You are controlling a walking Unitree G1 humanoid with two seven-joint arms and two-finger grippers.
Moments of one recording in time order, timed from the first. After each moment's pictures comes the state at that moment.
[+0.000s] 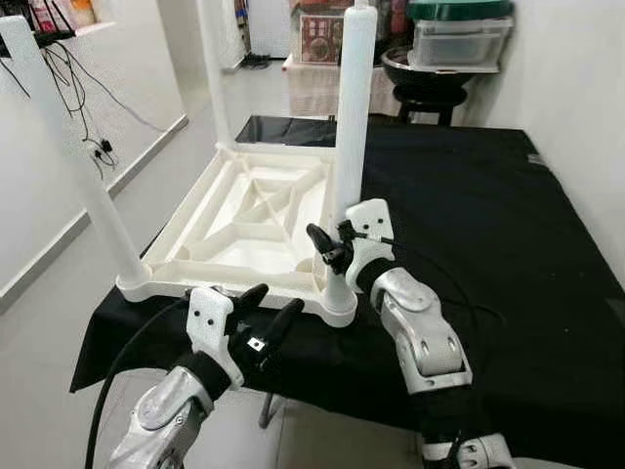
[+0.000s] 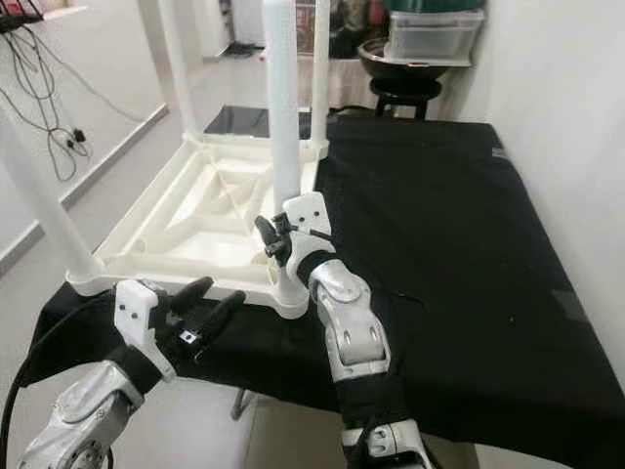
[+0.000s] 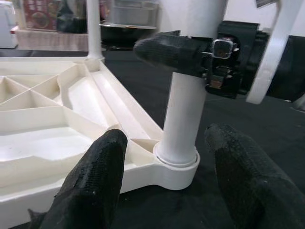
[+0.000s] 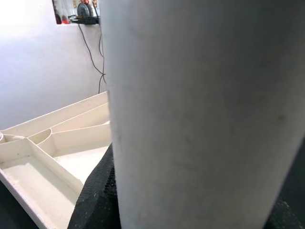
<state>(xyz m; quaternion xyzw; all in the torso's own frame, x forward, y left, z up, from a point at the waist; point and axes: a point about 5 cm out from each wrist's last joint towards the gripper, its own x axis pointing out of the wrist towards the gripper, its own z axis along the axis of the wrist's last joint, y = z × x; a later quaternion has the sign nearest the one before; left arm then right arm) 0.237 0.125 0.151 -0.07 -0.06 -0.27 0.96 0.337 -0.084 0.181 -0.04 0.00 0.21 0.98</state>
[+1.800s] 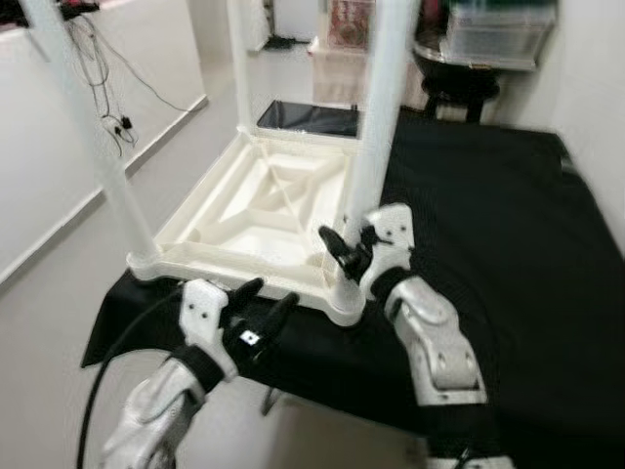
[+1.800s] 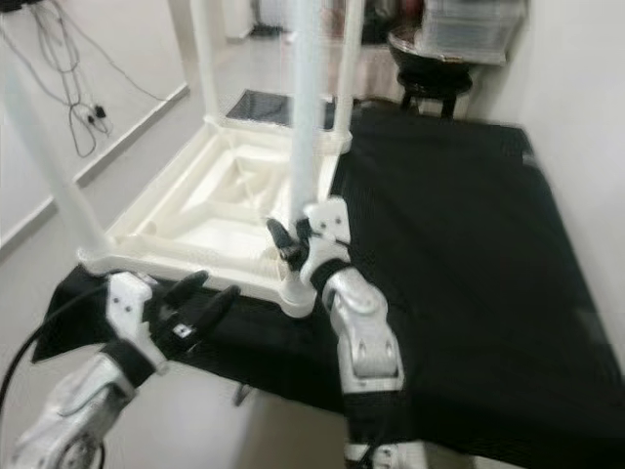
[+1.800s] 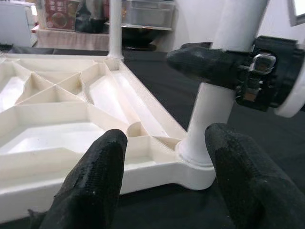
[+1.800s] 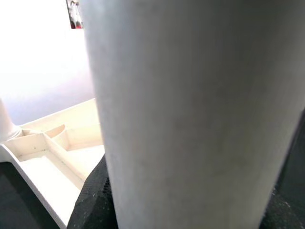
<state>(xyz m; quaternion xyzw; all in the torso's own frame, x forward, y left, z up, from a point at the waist) 0.239 0.127 0.150 -0.07 -0.07 -0.27 0.96 0.322 -0.099 0.173 -0.03 -0.01 0.23 0.97</state>
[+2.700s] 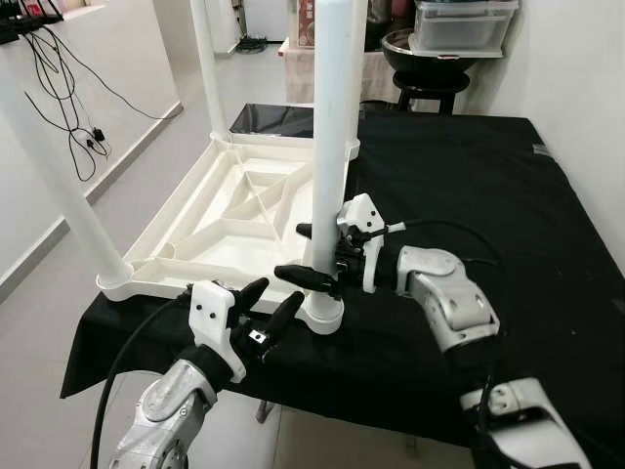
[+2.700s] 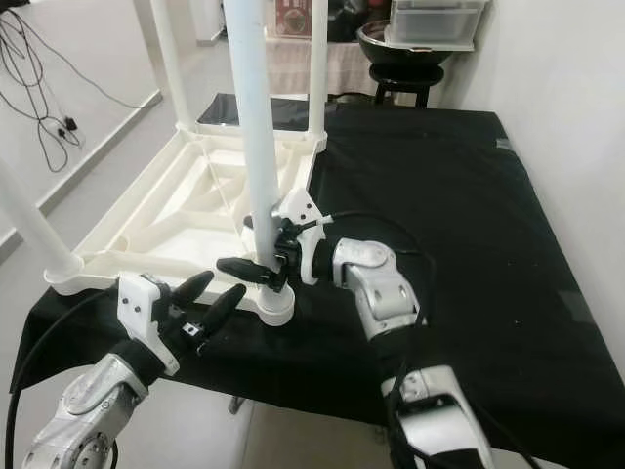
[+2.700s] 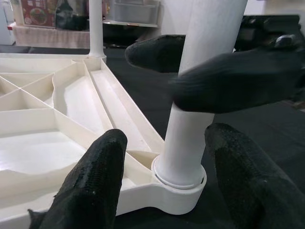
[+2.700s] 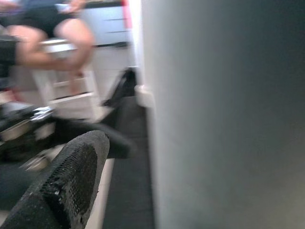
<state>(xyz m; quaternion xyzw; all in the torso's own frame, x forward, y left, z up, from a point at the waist) 0.243 0.122 0.151 -0.07 -0.07 -0.27 0.96 0.347 -0.099 0.202 -0.06 0.03 0.61 0.79</state>
